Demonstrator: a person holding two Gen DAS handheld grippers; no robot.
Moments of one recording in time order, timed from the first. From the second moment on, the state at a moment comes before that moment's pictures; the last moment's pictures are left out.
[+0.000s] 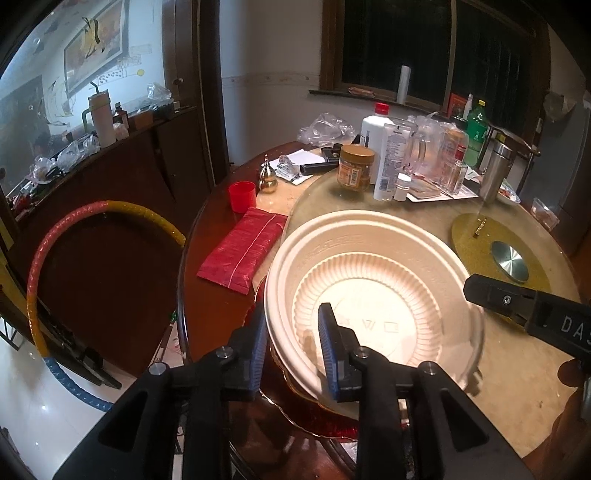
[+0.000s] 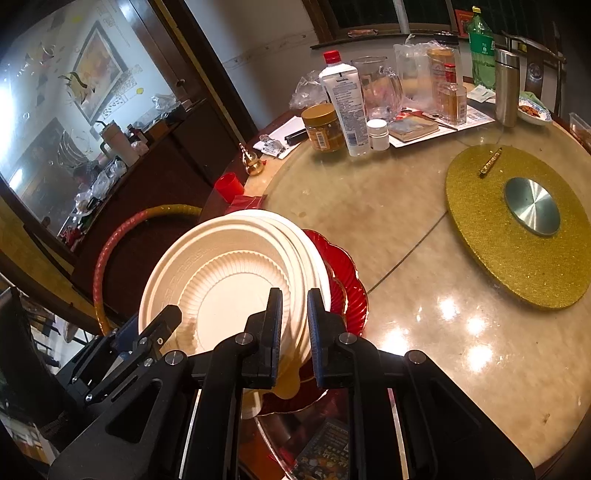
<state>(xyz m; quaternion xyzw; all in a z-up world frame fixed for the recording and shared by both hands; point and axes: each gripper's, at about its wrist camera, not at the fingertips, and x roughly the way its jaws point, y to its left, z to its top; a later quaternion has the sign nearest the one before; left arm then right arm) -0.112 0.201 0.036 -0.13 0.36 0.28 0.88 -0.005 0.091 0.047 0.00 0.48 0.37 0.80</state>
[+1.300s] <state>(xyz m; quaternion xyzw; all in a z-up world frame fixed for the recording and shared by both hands) -0.119 0.196 0.052 -0.11 0.32 0.31 0.89 -0.011 0.091 0.063 0.00 0.45 0.37 0.81</state>
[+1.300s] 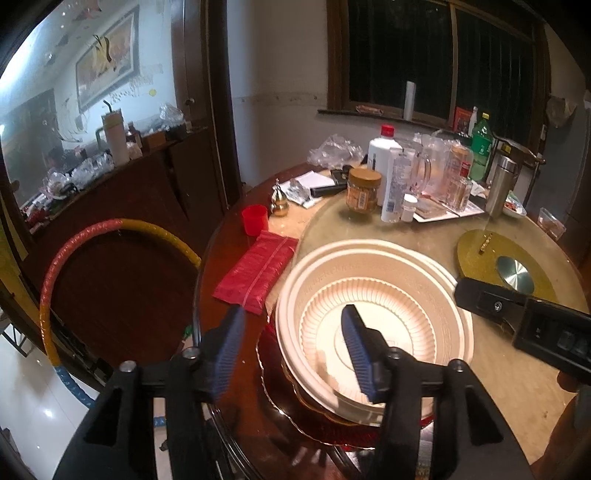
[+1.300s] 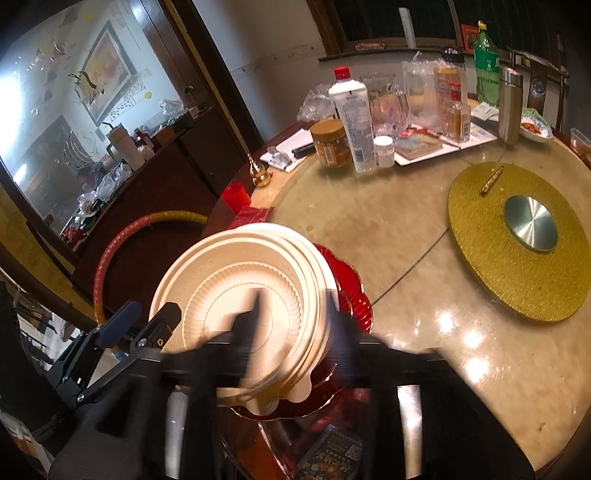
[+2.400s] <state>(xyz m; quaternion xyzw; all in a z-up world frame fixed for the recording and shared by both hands) -0.140 0.160 0.056 -0.09 0.33 0.28 0.90 -0.041 0.031 0.072 -0.16 0.38 0.41 0.81</state>
